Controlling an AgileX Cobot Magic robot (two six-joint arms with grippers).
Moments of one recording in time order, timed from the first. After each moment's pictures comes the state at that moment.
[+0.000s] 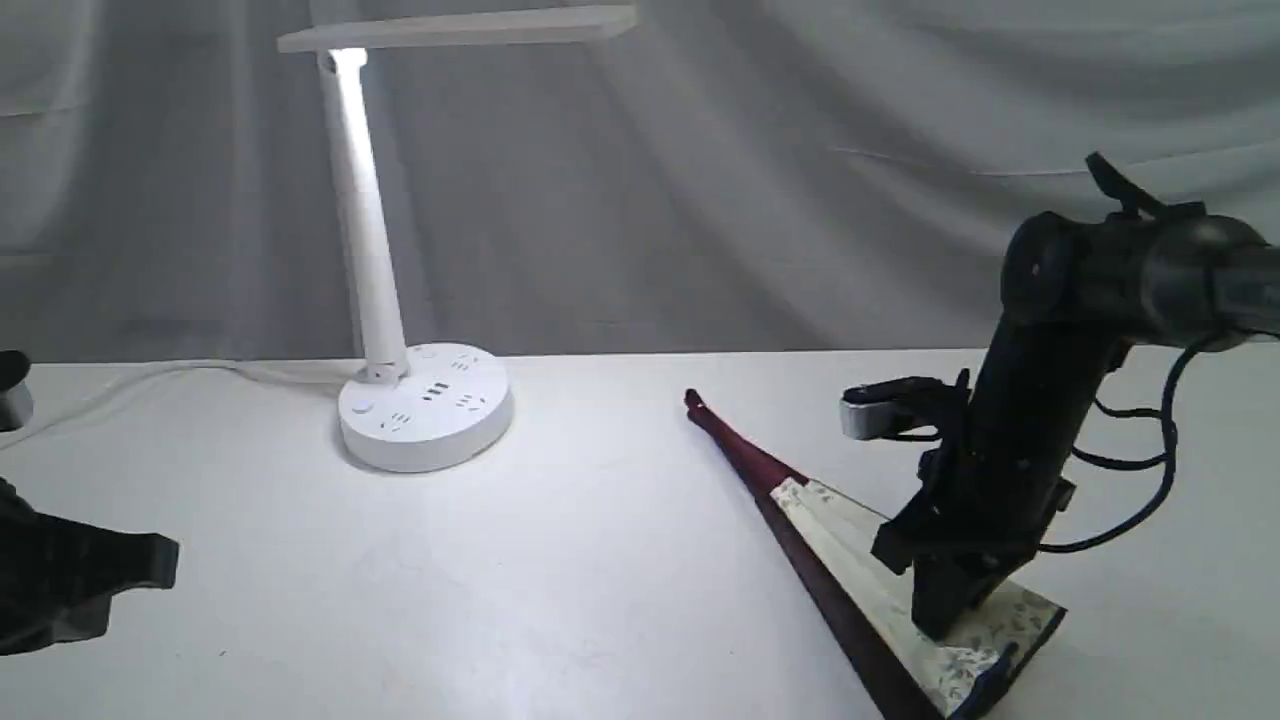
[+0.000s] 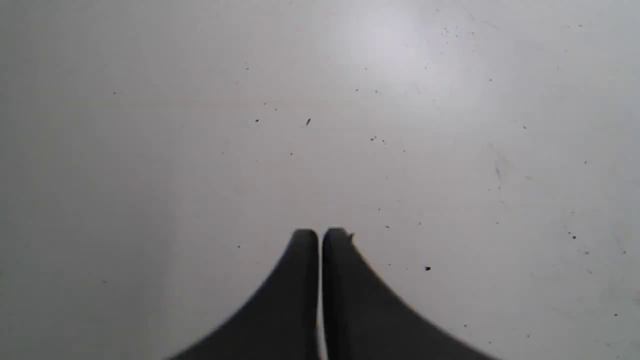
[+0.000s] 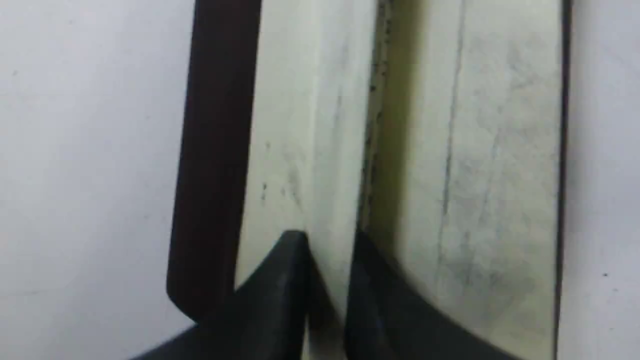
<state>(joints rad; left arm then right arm) -0.05 1.44 -0.78 -0.15 0.49 -0.02 0.00 2.25 -1.68 0.25 1.22 -0.57</state>
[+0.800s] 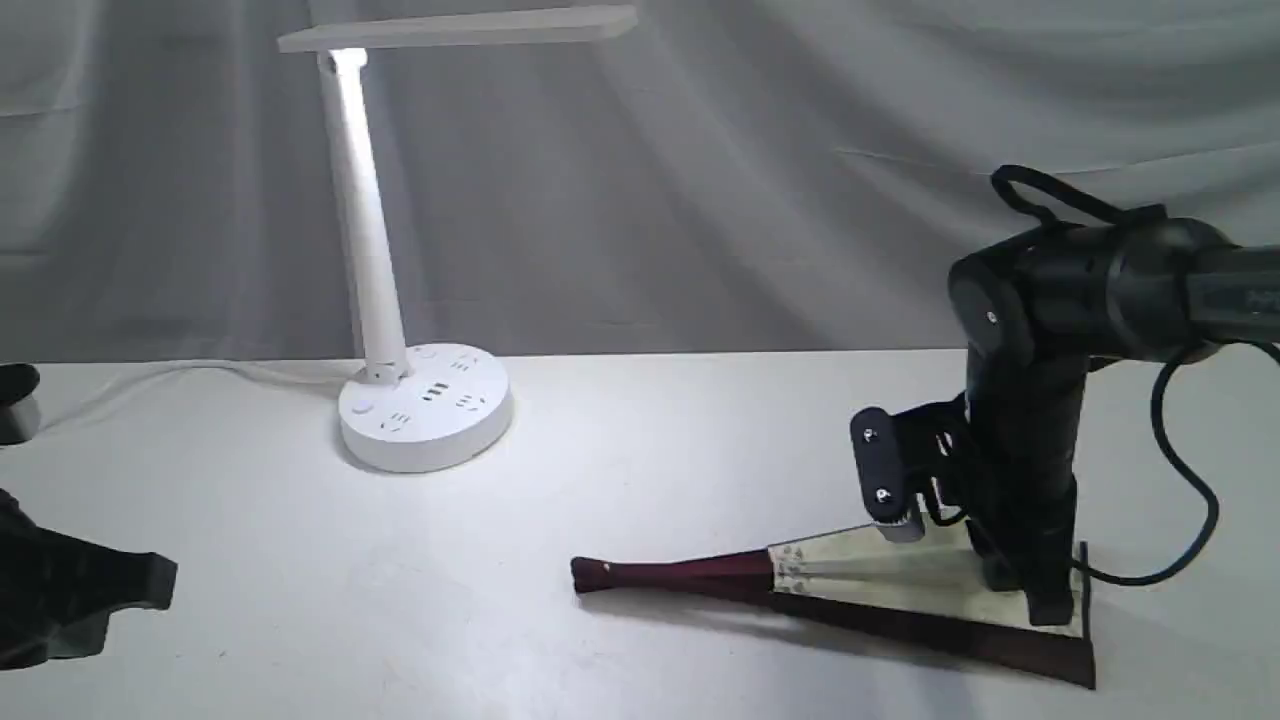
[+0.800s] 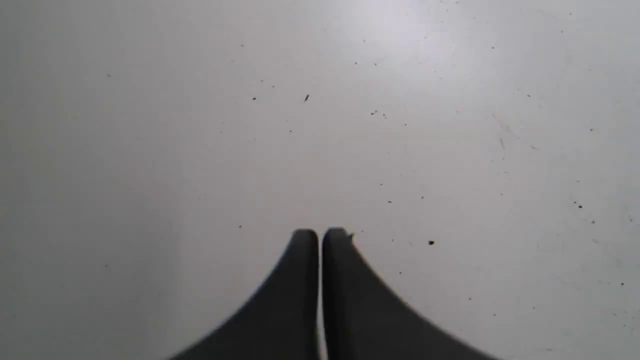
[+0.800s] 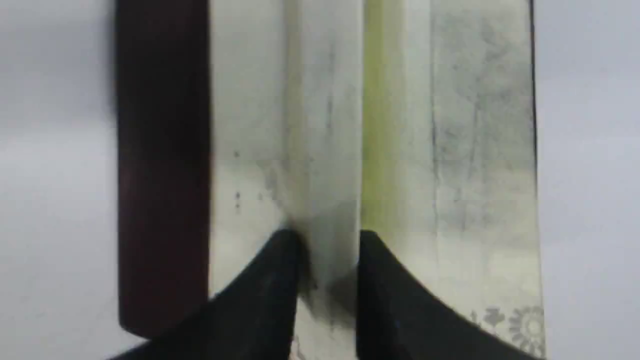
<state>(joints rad) -0.05 1.44 -0.78 -0.15 0.52 0.02 0.09 2.17 -1.58 -0.24 0.95 -1.14</state>
